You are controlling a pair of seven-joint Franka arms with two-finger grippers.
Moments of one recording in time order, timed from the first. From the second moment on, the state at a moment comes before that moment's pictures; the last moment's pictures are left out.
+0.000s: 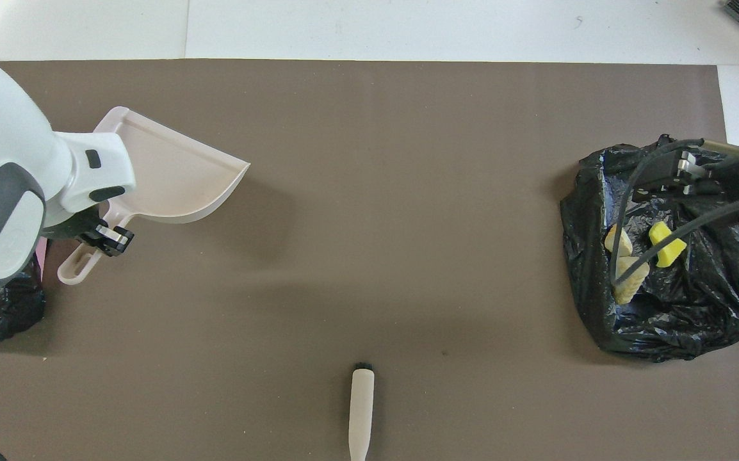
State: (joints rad) left arm -0.42 0.09 0.00 -1.67 0.04 1.58 -0.05; right arm -0.03 0.03 0.14 -1.44 -0.05 1.49 0.45
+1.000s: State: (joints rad) left arm -0.67 0.30 0.00 -1.81 -0.15 2.08 -0.41; right arm -0.05 0.02 0.13 -1.44 -0.05 1.49 0.22
